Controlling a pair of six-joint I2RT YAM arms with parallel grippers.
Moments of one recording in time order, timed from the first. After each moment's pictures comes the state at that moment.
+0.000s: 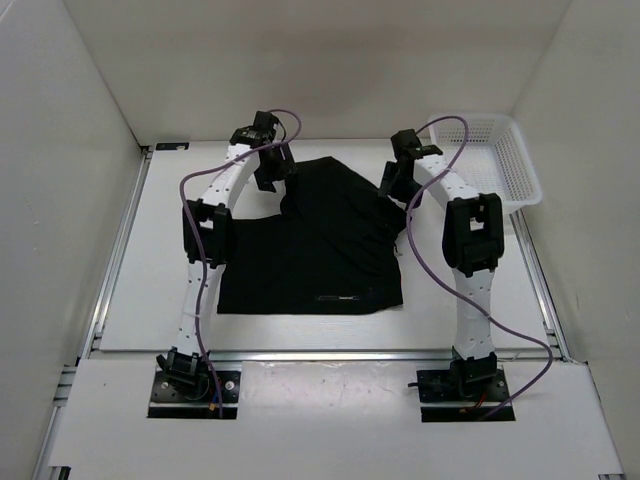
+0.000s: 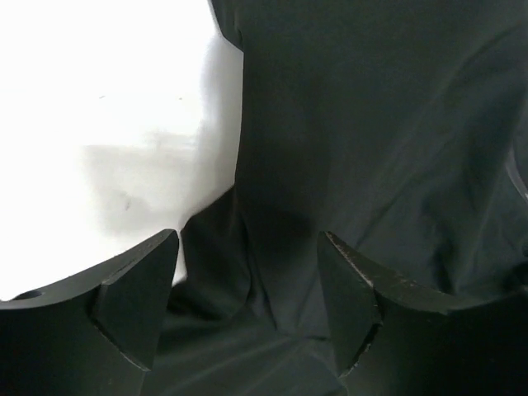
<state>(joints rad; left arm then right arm) -0.28 2.54 2.49 -1.01 0.08 -0.55 0.26 2.23 1.90 -0.83 0.09 0.47</state>
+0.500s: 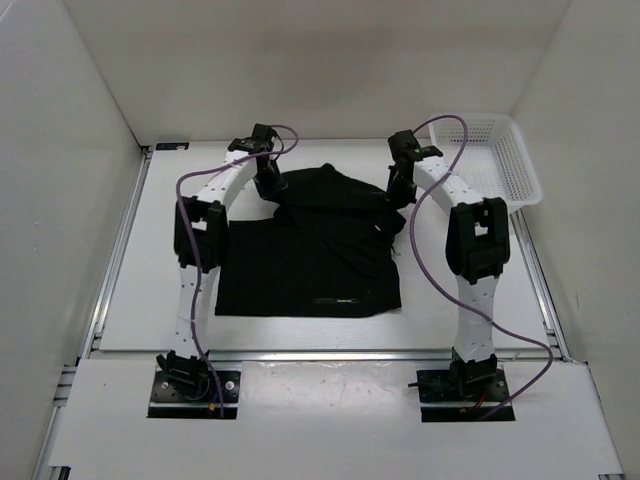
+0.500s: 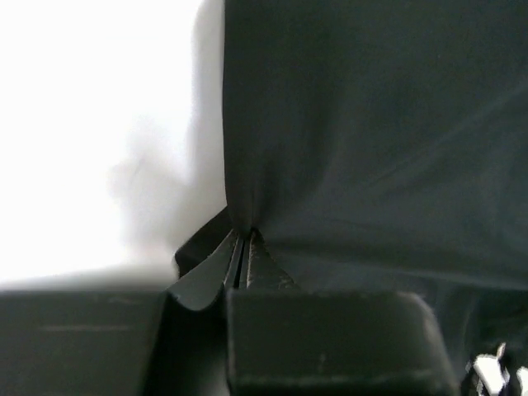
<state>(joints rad) -0.28 2.49 2.30 -0.94 0.10 -0.58 0.29 2.20 1.87 -0.85 0.10 0.44</state>
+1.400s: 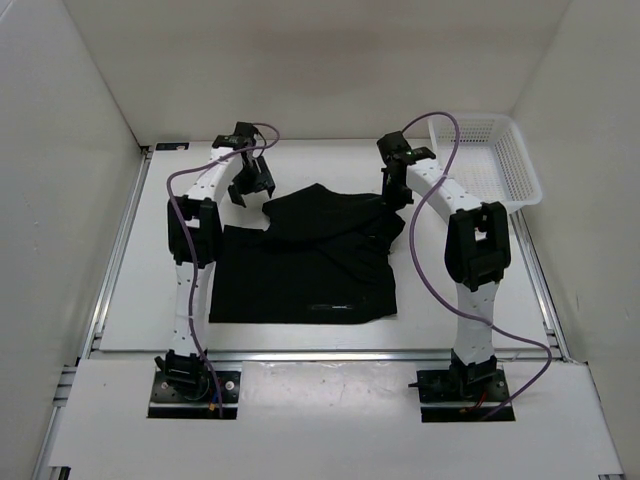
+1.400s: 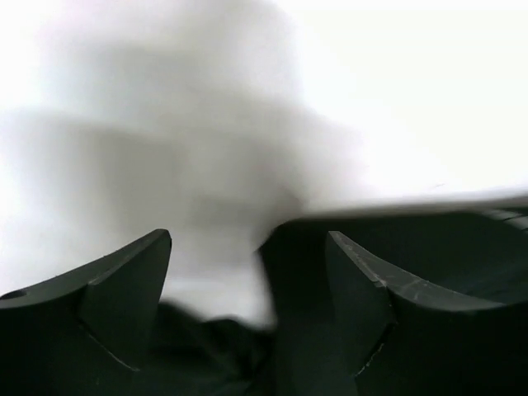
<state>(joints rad) -0.19 2.43 2.21 -1.03 -0.06 -0.53 0.36 2.09 1.79 -0.88 0.21 0.38</state>
